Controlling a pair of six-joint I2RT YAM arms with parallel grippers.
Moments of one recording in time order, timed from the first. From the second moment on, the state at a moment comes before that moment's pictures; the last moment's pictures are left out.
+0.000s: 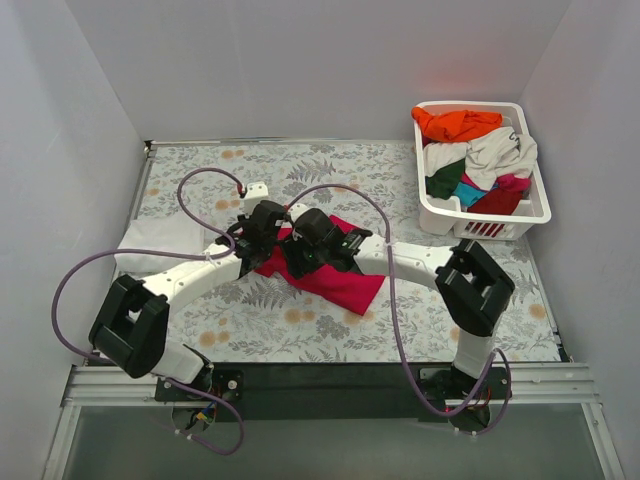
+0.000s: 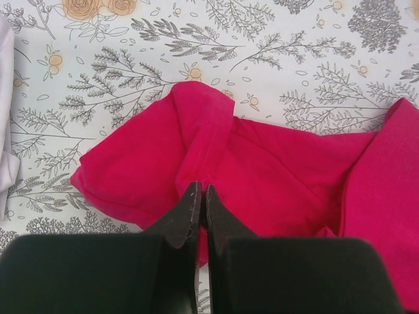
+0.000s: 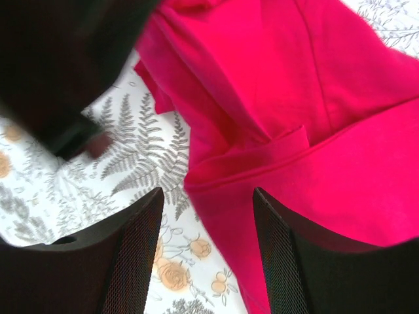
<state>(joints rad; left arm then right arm) -0.60 1.46 0.89 -0.18 -0.60 -0.52 0.97 1.78 1.24 -0.21 -0.01 0.29</state>
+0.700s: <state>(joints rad) -0.50 1.34 0.84 -0.19 -0.56 -0.53 0.97 1.61 1.17 -0.25 0.20 0.28</state>
